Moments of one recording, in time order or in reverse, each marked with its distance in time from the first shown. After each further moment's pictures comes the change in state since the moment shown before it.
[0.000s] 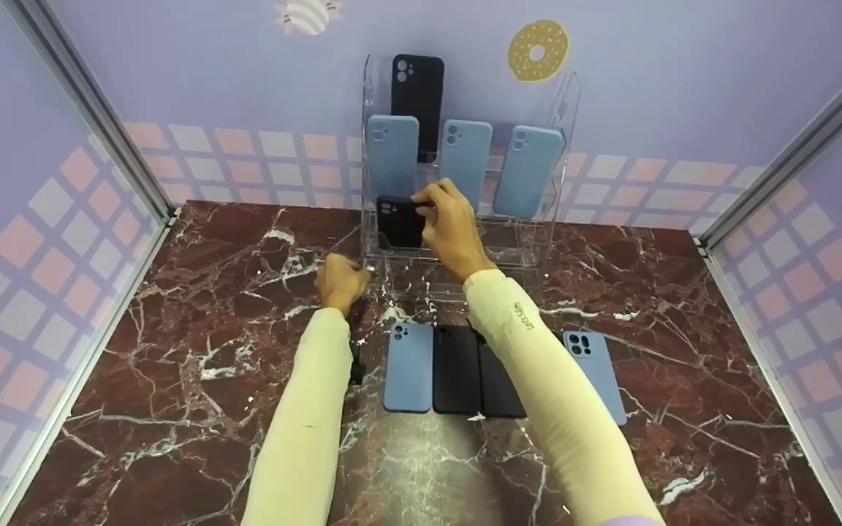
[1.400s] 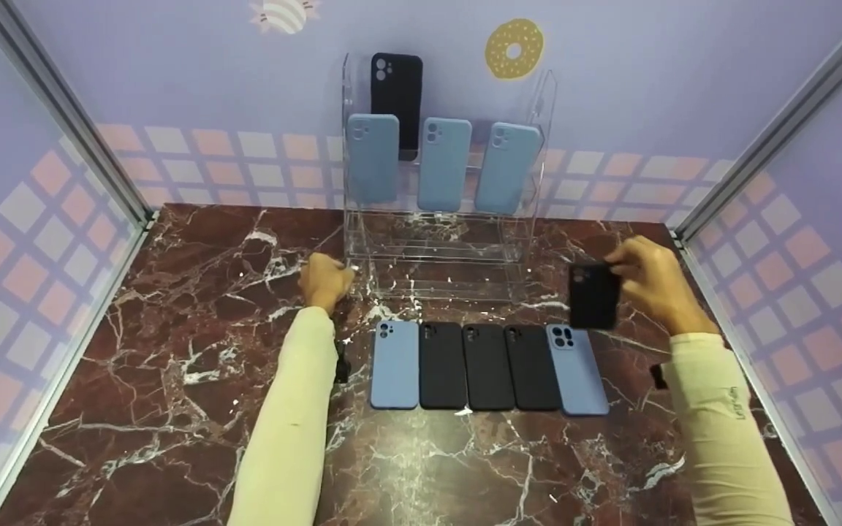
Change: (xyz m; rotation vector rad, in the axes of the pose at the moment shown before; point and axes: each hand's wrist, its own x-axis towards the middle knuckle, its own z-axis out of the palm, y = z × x) left_hand -0.002 0.002 0.001 -0.029 -0.003 -0.015; right_hand -0.130 0.097 -0.248 -0.159 -0.205 0.261
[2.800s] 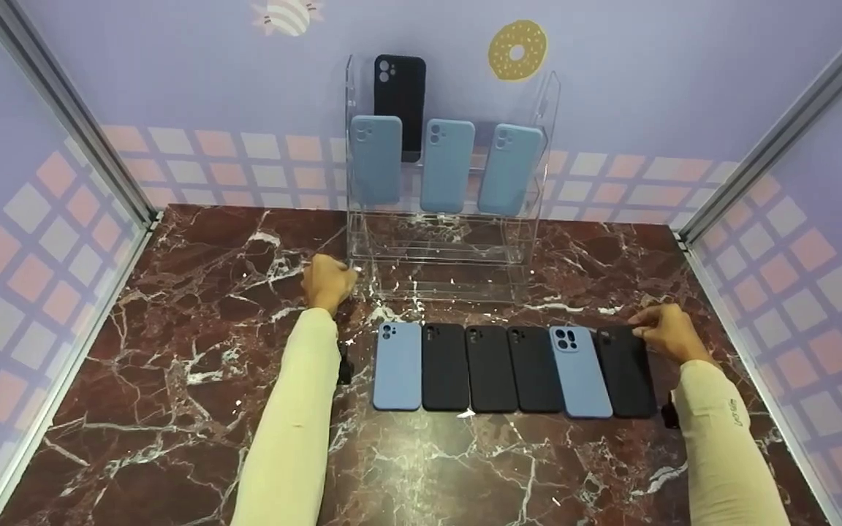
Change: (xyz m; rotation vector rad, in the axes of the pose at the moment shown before) left_hand 0.002 0.001 0.000 0.027 -0.008 0.014; right_hand -0.064 0.110 0.022 -0.032 -0.245 0.425
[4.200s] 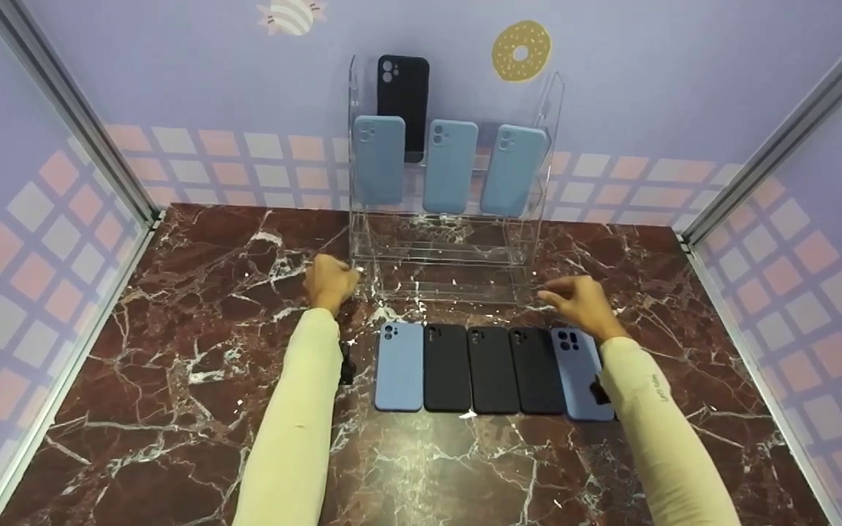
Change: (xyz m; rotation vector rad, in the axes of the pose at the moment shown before) left_hand -0.001 0.000 0.000 0.001 0.003 -0.009; right_hand 0.048 -0.114 0.069 0.132 0.060 -0.165
